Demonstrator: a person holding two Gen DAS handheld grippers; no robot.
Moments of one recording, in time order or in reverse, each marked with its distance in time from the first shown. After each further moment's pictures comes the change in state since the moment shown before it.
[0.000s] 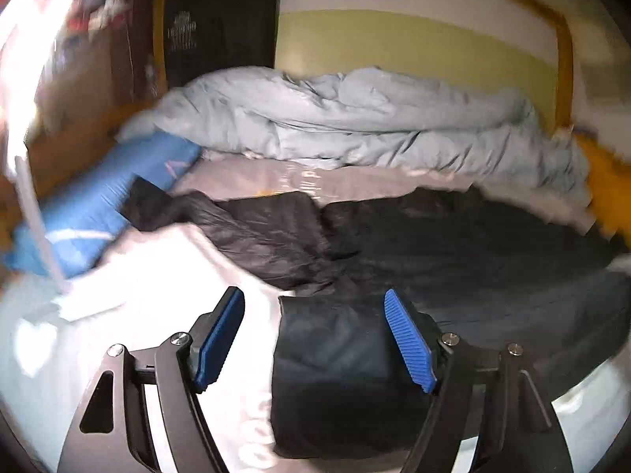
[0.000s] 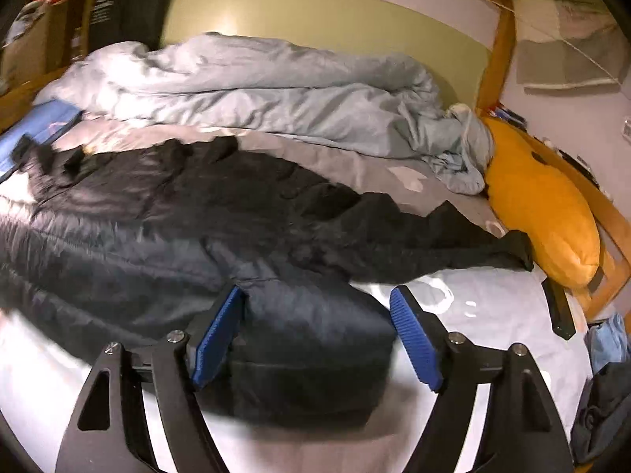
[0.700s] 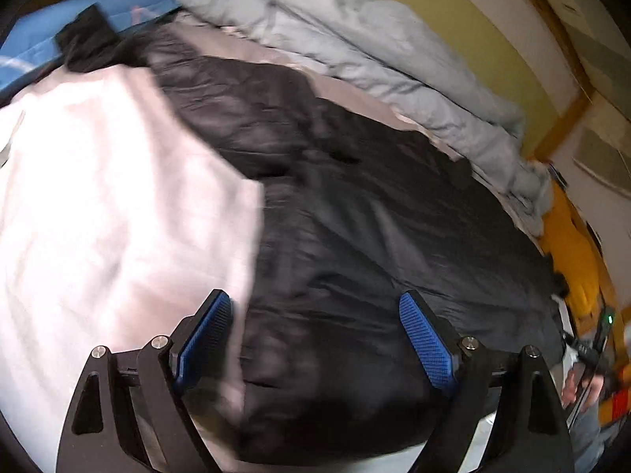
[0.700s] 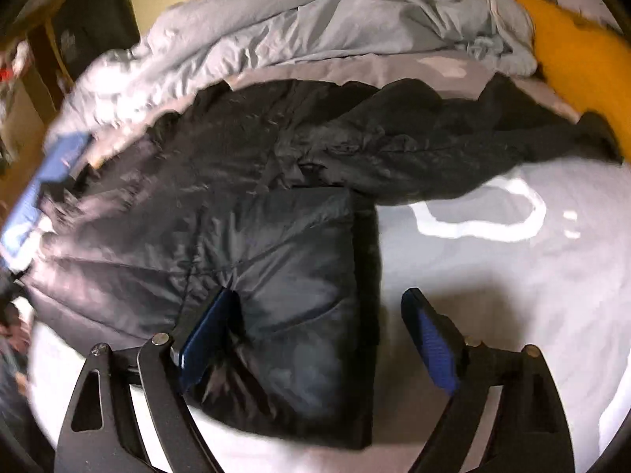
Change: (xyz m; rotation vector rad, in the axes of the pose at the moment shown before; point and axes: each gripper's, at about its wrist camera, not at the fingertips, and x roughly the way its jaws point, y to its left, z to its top) left arm 0.109 0.056 -0.066 -0.299 0.274 -0.261; right arm 0.101 -0.046 -0.042 0.207 0.223 0.272
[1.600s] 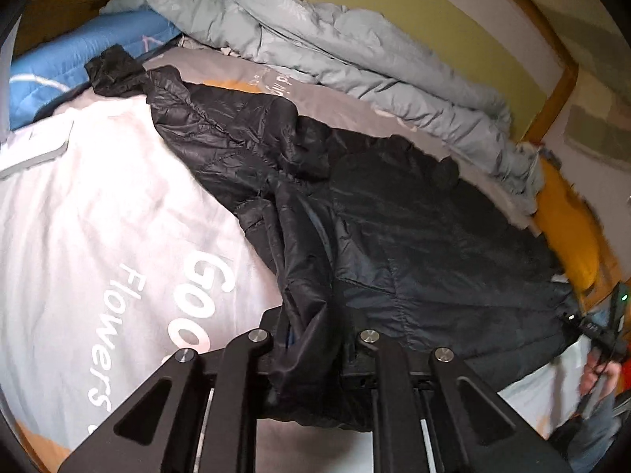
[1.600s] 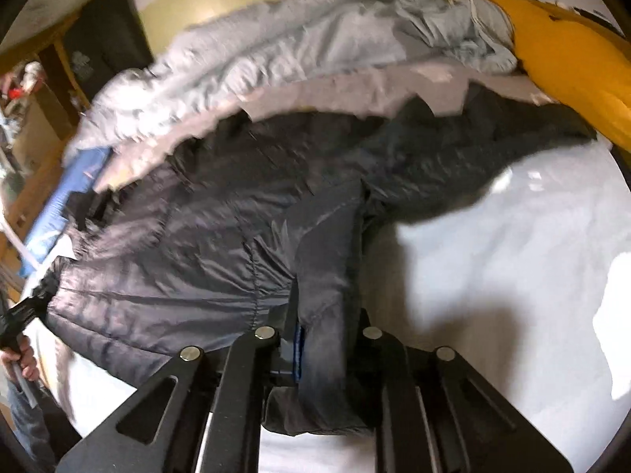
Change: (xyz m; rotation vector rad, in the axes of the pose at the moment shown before) left arm -0.080 -0.048 -0.053 0.099 -0.032 0.055; right arm -0.077 0.012 -0.039 0.075 -0.013 0.064
